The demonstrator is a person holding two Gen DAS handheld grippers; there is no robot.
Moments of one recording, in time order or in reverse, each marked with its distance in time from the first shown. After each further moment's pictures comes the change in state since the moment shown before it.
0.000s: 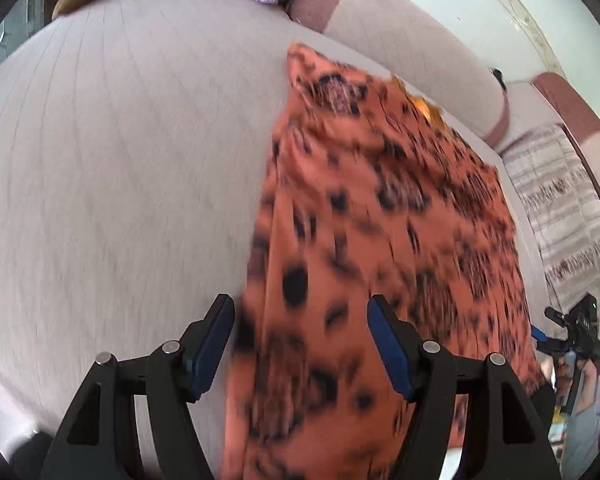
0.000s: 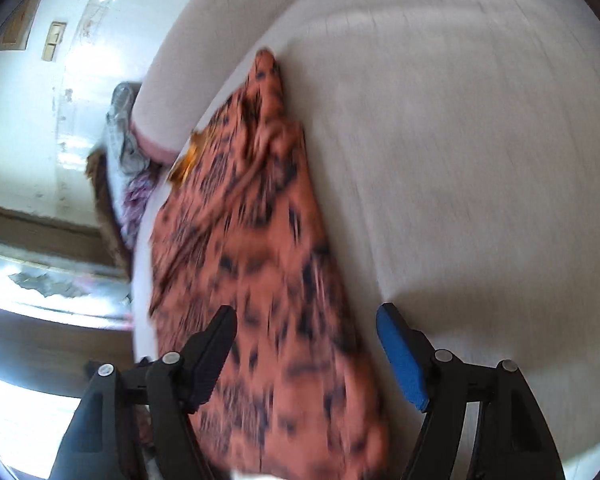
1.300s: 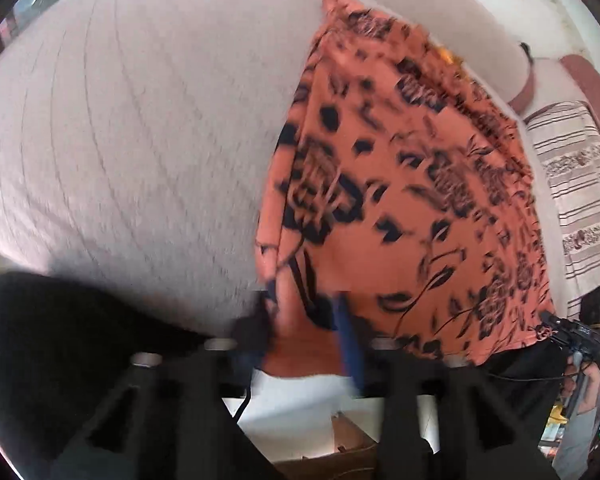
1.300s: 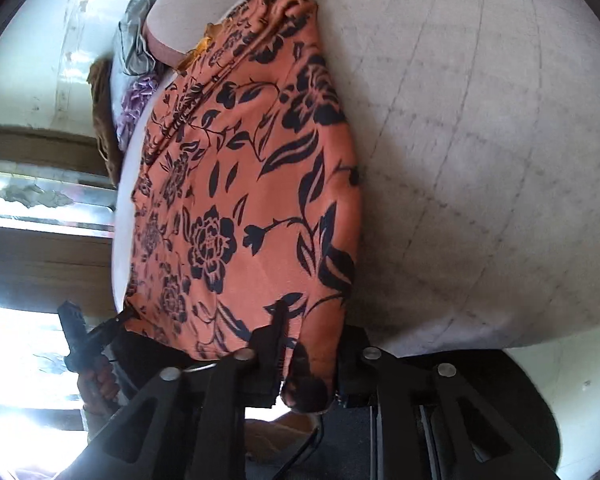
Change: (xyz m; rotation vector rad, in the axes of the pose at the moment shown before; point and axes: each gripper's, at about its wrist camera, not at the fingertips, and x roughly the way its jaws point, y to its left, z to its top) left arm -0.022 0.002 -0.074 -0.091 0.140 0.116; right arm 0.019 0.007 -0.082 -0.157 0.205 -0.089
